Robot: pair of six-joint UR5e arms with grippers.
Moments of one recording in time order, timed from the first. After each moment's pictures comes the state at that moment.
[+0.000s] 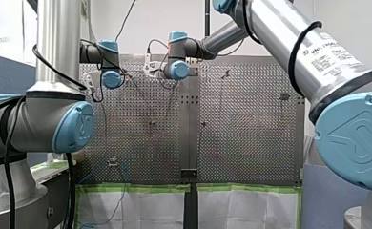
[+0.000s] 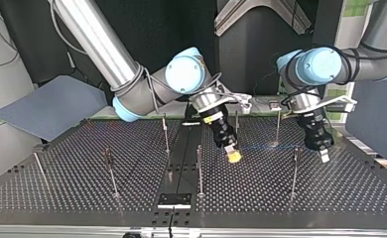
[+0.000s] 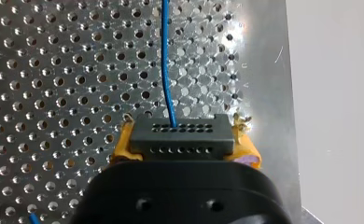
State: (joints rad) left arm 0.07 -1.63 -1.91 -2.44 -1.86 -1.77; right arm 2.46 -0.89 0.94 -0.21 1.60 1.62
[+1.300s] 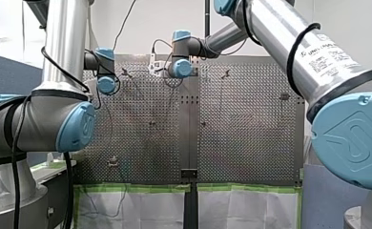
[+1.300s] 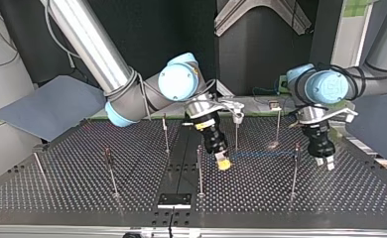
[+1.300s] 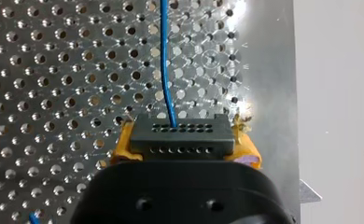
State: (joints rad) left arm 0.14 -1.74 -1.83 -2.50 -1.77 -1.85; right arm 2.44 -0.88 0.92 -0.17 1.63 1.60
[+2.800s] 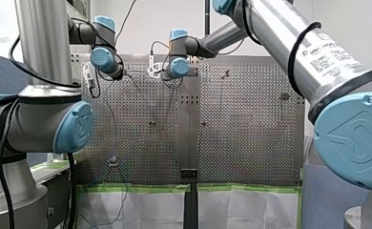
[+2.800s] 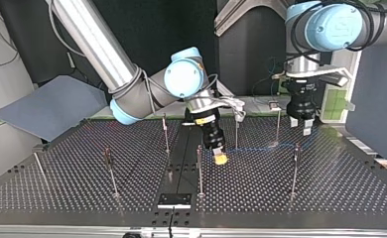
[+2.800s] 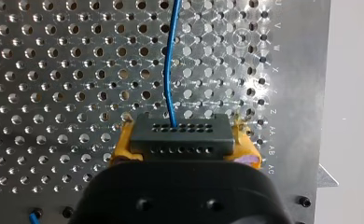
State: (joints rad) left arm 0.04 -1.39 -1.99 -2.88 -1.65 -1.79; right arm 2.46 -0.88 0.92 -0.11 1.73 1.57
